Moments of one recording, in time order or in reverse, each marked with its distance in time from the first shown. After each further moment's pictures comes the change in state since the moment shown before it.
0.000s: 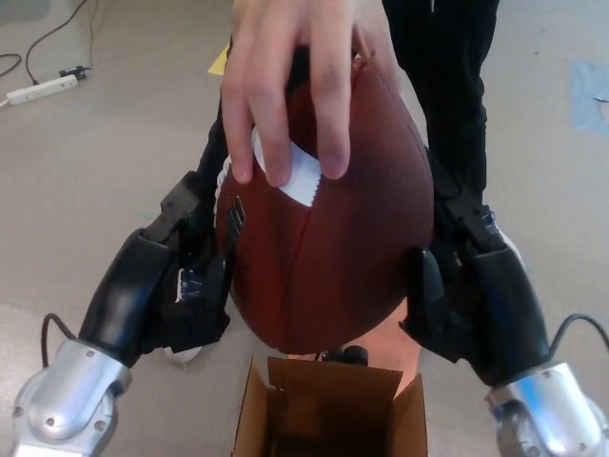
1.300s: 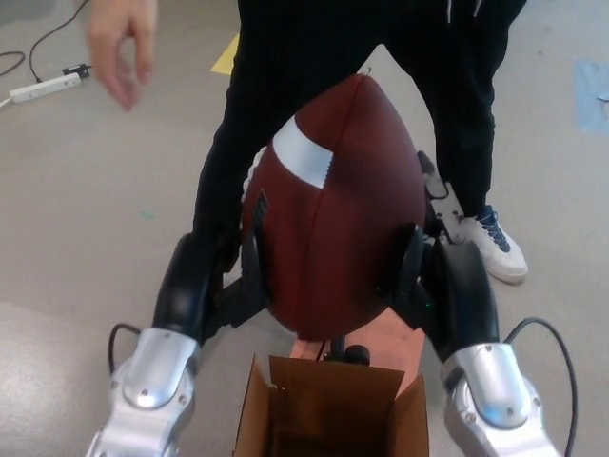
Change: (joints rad) left_arm -0.191 -0.161 -0.062 0.410 0.062 -0.054 0.194; right_arm -0.163 0.085 -0.036 0.333 -0.057 -0.020 -0.207
